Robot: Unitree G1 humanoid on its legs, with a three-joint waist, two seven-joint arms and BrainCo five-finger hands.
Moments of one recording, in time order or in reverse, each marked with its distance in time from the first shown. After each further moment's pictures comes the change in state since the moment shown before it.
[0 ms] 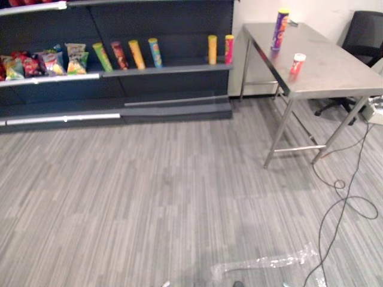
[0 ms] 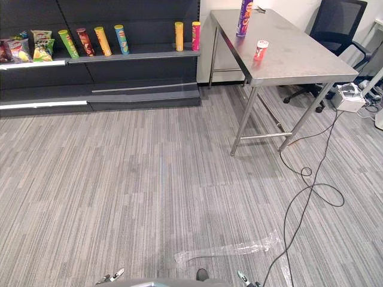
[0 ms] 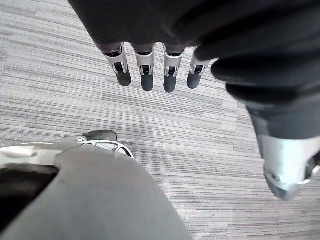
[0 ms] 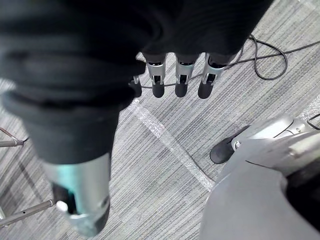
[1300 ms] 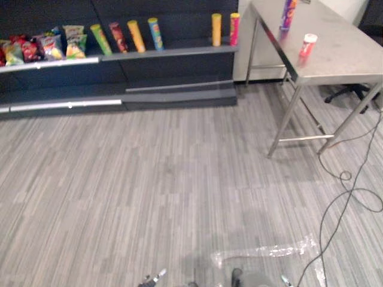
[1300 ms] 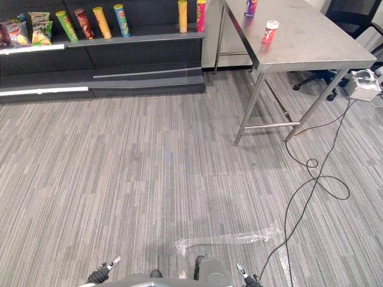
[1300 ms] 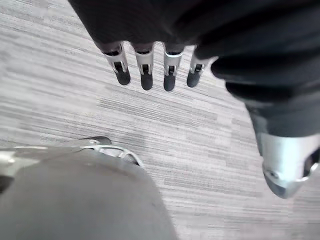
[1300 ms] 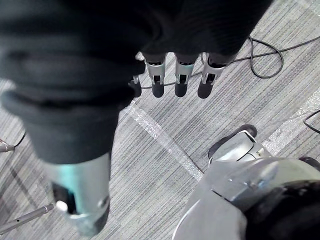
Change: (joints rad) left arm -0.049 0.026 0.030 -0.031 -0.042 -0.015 0.021; right arm -0.019 0.029 -0.058 -0.010 0.045 -0.015 0.006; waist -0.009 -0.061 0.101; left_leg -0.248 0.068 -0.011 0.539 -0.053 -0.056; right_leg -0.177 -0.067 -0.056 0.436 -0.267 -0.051
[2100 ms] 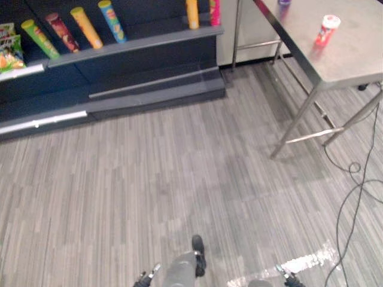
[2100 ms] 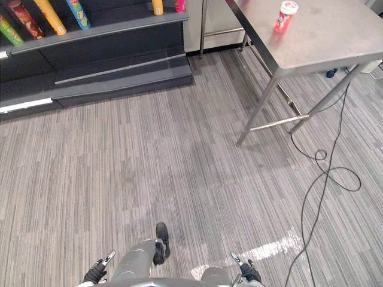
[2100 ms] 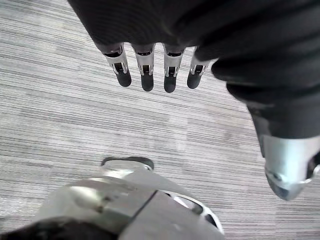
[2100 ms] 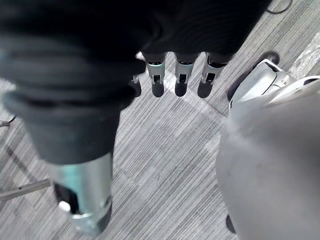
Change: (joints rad) left arm 0.015 -0.010 0.000 -0.010 -0.098 -0.020 -0.009; right arm -0.054 -0.012 0.100 -0.023 0.014 -0.021 0.008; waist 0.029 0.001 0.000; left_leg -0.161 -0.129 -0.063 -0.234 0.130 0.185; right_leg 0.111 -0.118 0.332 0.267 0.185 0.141
